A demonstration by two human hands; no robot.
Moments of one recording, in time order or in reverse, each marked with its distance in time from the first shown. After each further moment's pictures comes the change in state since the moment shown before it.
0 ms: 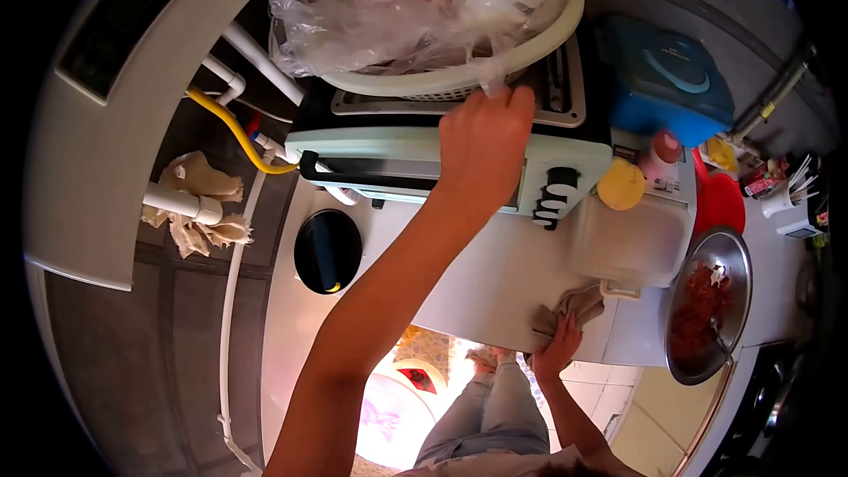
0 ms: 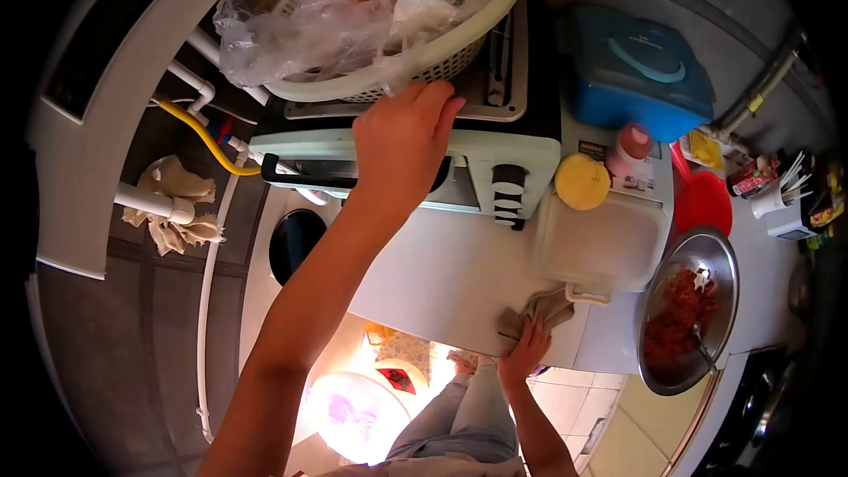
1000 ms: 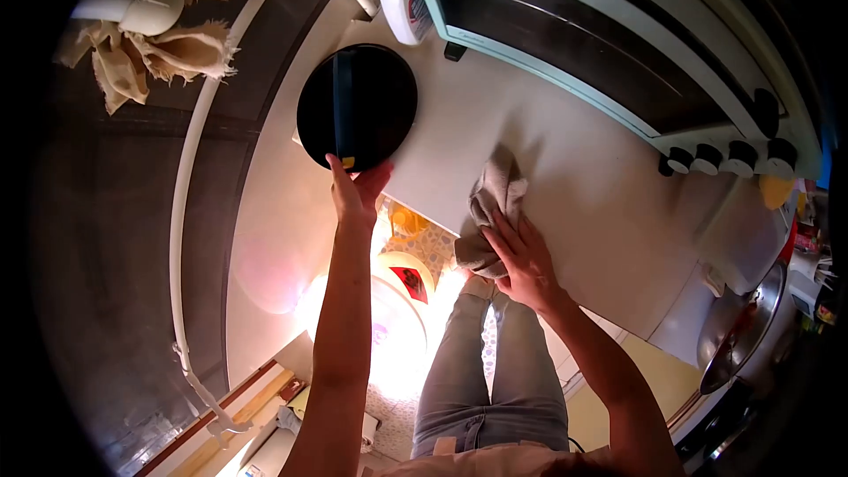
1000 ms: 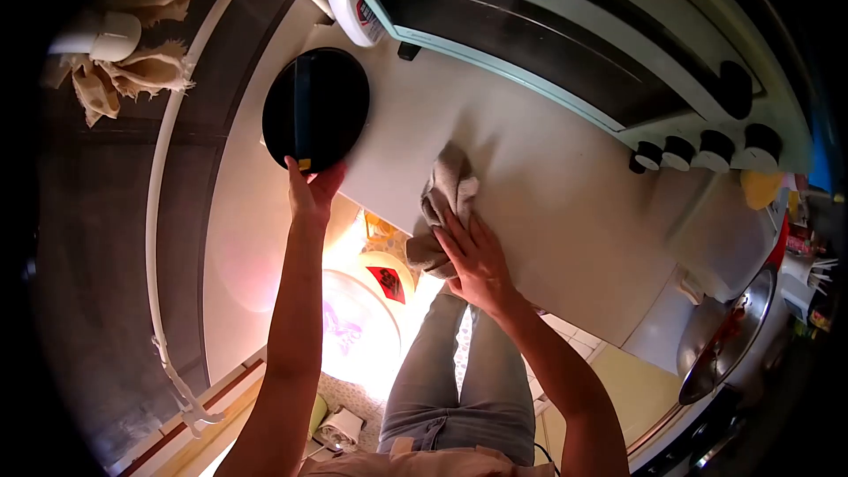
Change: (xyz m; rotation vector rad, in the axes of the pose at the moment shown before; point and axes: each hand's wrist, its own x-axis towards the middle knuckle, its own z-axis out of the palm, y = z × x) left_hand -0.403 -0.211 -0.007 -1.085 0.639 -1.895; right_hand 0.026 -0.154 0.092 0.189 -0.605 -0.924
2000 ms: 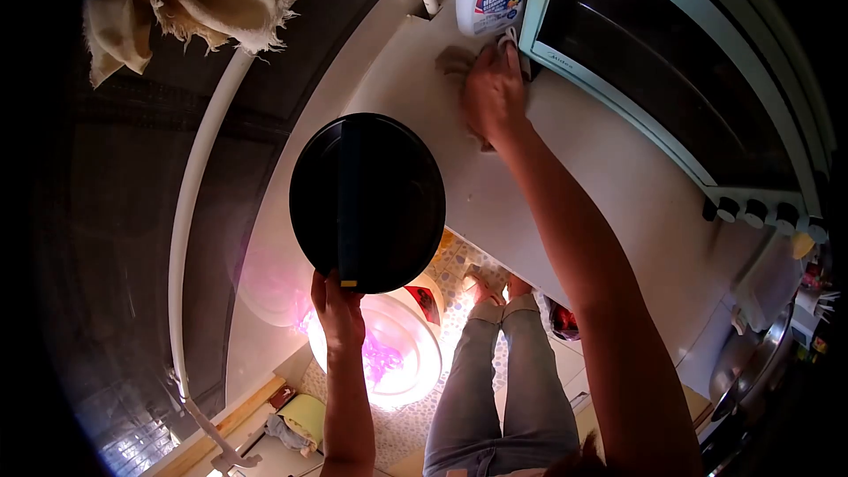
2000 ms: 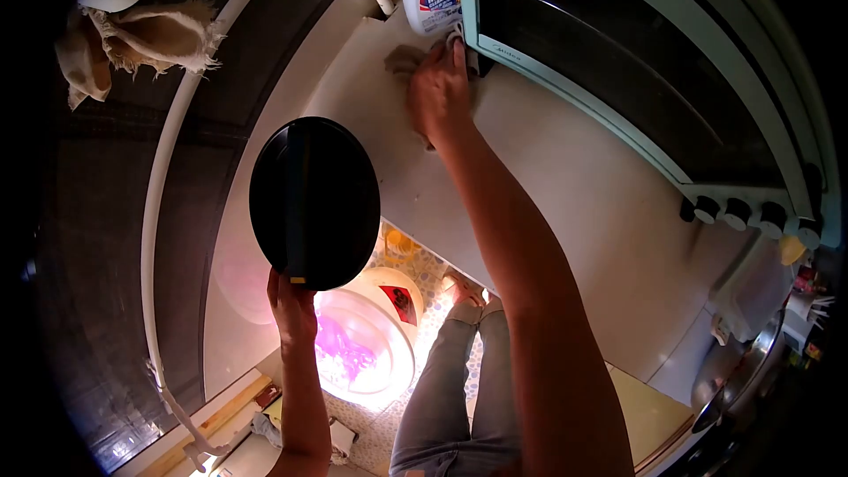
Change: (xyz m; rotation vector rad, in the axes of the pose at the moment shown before) left_hand -0.055 0.027 -0.127 0.100 0.044 0.213; right_hand 0.297 0.031 0.070 -0.499 0.397 0.084
